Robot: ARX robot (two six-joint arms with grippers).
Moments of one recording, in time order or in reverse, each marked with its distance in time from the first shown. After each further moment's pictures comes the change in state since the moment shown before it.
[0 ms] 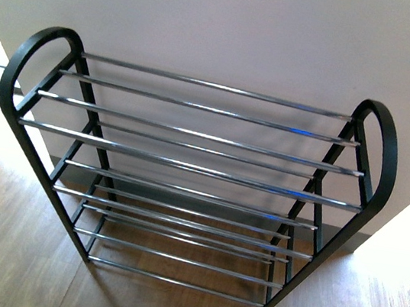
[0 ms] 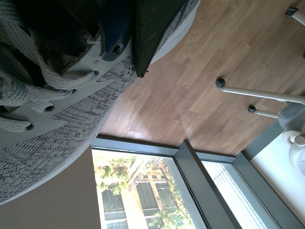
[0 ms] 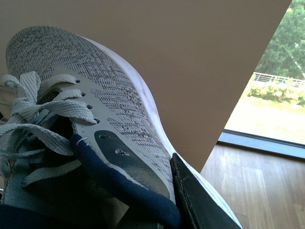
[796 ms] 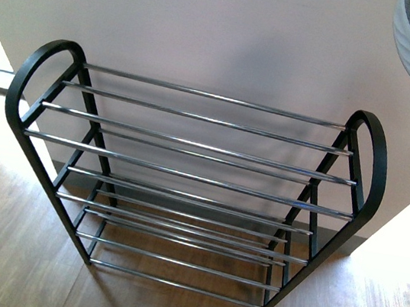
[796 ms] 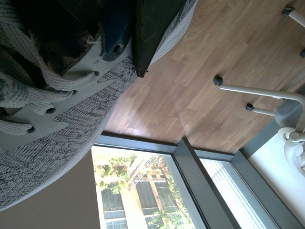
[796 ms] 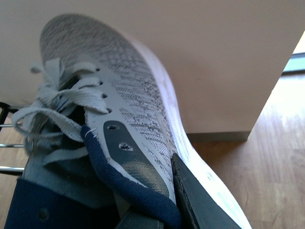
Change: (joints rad) left arm 0.000 0.000 0.000 0.000 -0.001 0.000; right arm 0.306 0.603 0.340 -0.018 0.259 0.376
